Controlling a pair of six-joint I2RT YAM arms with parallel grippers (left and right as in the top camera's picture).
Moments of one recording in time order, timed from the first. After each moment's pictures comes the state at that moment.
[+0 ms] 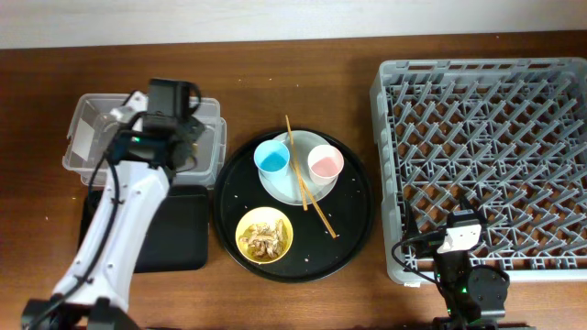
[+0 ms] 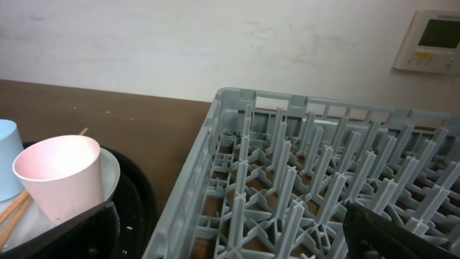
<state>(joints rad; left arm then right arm) -0.13 1.55 1.30 -0.73 -0.28 -0.99 -0.01 0.01 0.01 -0.07 -0.10 -0.08</state>
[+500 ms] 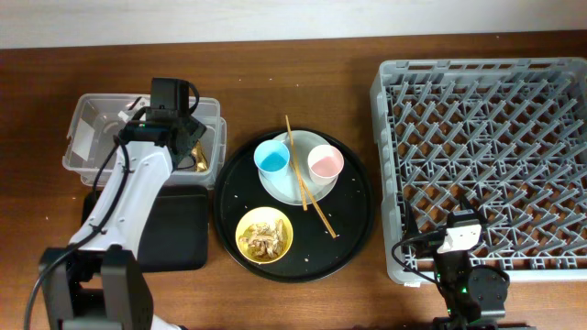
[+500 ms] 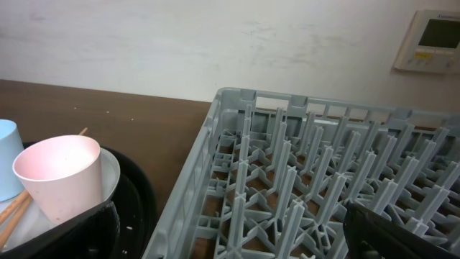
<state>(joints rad) -0.09 1.70 1.30 -0.69 -0.25 -0.93 -0.01 0.01 0.01 -0.07 -0.10 -0.08</state>
